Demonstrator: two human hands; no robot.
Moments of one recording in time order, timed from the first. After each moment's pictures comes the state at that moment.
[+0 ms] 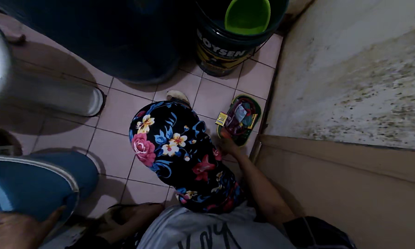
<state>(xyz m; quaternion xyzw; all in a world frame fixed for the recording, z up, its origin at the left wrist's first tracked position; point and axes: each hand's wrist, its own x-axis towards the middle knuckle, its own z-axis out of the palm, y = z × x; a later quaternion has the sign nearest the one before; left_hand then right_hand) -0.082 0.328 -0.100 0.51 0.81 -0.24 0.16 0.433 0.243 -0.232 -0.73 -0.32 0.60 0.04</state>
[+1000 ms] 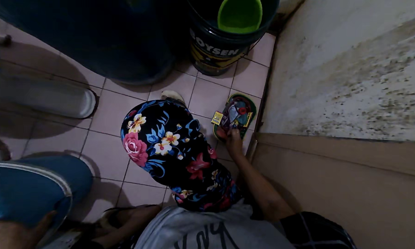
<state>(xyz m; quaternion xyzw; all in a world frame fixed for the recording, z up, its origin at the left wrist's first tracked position) 0.201 0.308 0.078 0.48 0.78 -0.27 0.31 0.441 0.208 -0.260 -0.86 -0.36 0.31 0.19</state>
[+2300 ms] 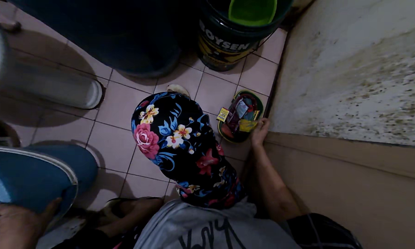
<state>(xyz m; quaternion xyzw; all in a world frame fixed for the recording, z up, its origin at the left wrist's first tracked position) -0.077 0.322 -0.096 0.51 0.82 -0.21 0.16 0.496 0.202 -0.253 -0.87 -0.17 0.25 0.38</state>
